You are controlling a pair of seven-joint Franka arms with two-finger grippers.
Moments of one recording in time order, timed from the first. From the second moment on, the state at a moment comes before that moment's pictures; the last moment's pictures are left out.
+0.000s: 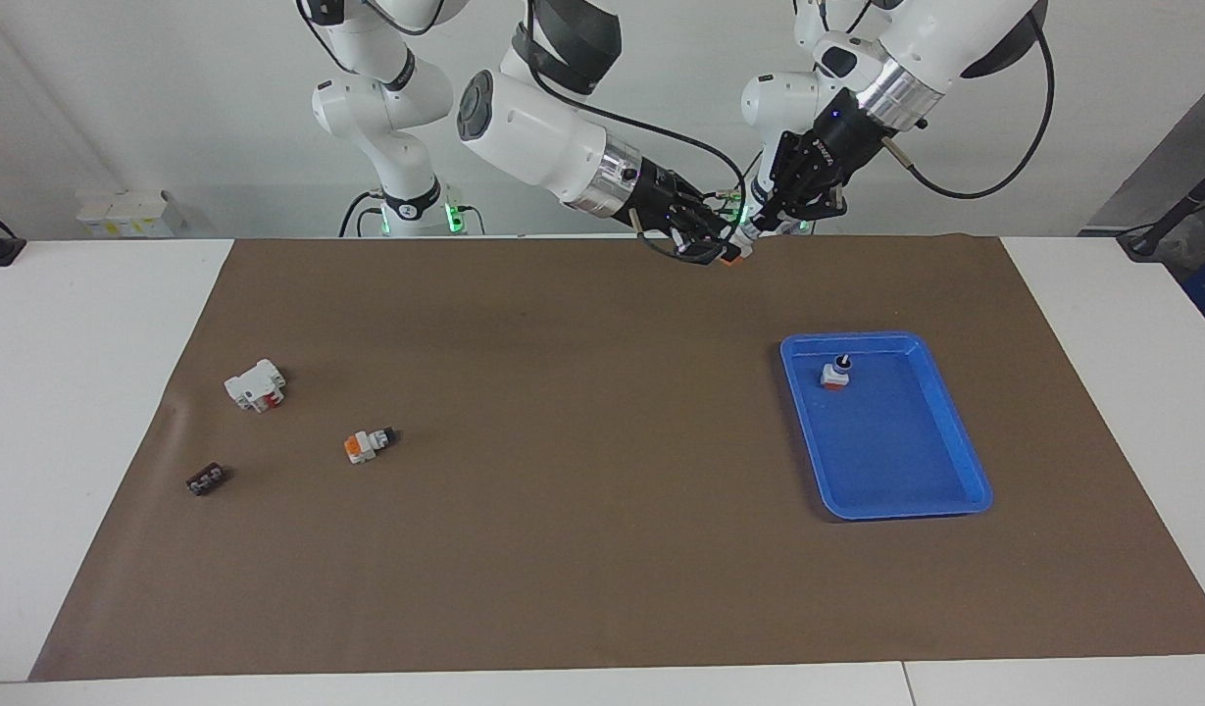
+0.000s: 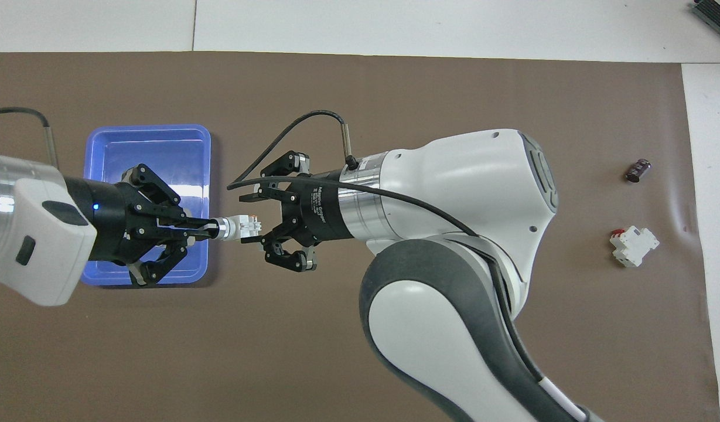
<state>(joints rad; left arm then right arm) -0.09 -0.20 -0.15 -1.80 -0.47 1.70 1.21 0.29 0.20 0.35 -1.61 0.90 2.22 1.68</state>
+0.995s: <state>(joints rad) -0.07 -0.20 -0.14 -1.81 -0.20 1.69 1.17 0.13 0.18 0.34 -1.62 0.20 2.09 1.22</state>
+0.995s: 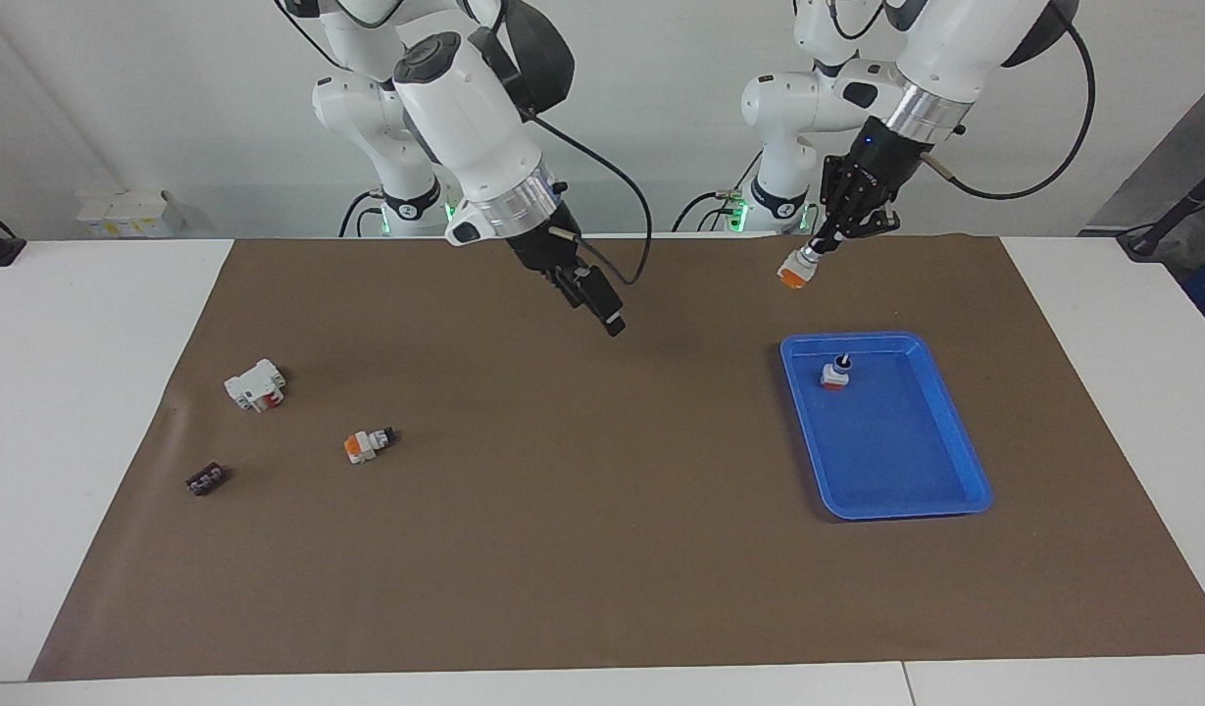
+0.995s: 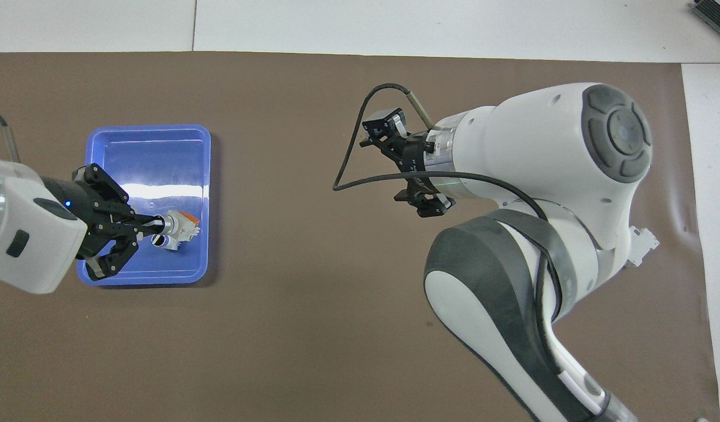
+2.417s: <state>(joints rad) -0.06 0.15 -0.07 -1.88 0.06 2.05 1.17 0.01 -0.07 0.00 -1.57 -0.01 1.46 0.20</state>
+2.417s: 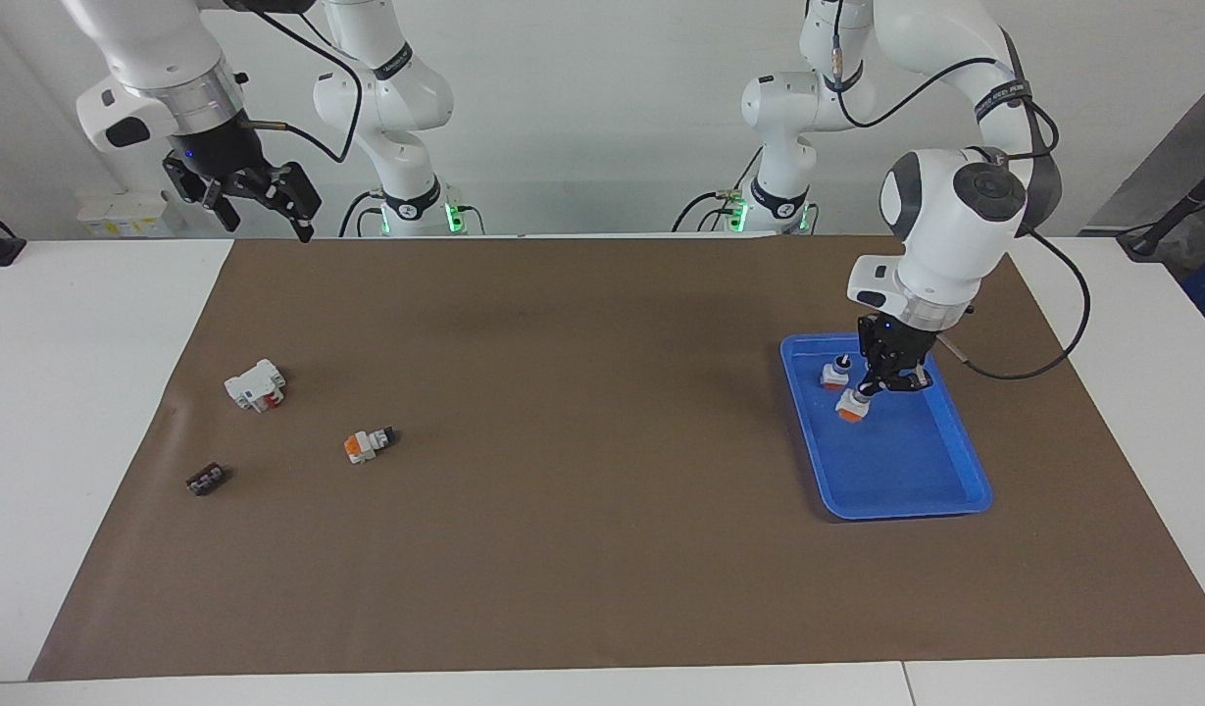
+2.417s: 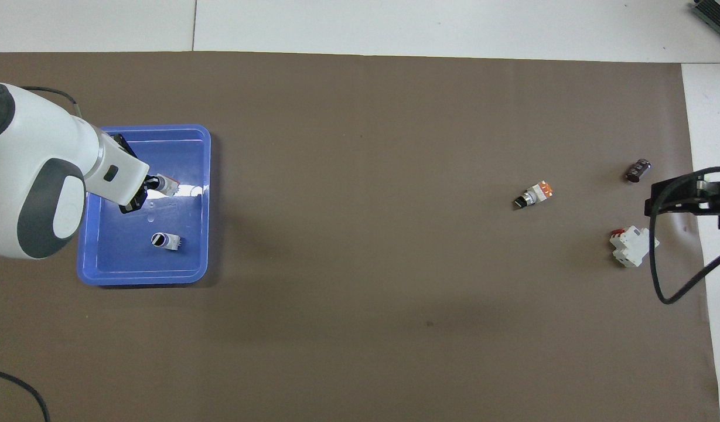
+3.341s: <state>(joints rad) -0.06 0.15 -0.06 -2.02 0.06 2.13 0.90 0.01 -0.08 0.00 -1.61 -0.01 1.48 0.15</state>
